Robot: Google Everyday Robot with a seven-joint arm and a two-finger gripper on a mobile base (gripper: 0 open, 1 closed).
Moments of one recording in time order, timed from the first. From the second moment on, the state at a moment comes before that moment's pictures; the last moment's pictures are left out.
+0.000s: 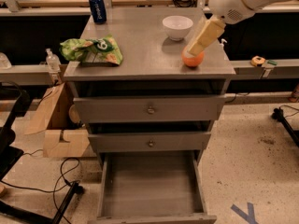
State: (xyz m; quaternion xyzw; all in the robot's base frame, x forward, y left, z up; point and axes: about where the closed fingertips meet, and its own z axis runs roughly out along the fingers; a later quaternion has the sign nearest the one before) arm 0.627 -0.120 1.031 -0.63 0.63 -0.06 0.45
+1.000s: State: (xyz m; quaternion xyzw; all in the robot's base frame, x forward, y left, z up) arm 0.766 -0.001 0.990 -0.68 0.55 0.04 0.49
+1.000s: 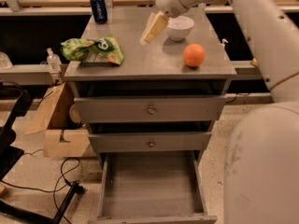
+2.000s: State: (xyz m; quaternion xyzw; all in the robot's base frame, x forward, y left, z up) arm 0.782 0.083 0.960 -0.69 0.54 0.11 0.47
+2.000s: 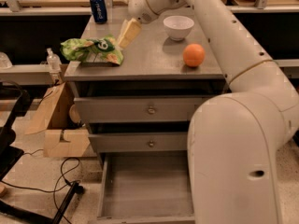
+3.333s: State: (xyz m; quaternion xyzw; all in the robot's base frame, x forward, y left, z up) arm 0.801 0.186 0.876 -0.77 0.54 0.05 0.33
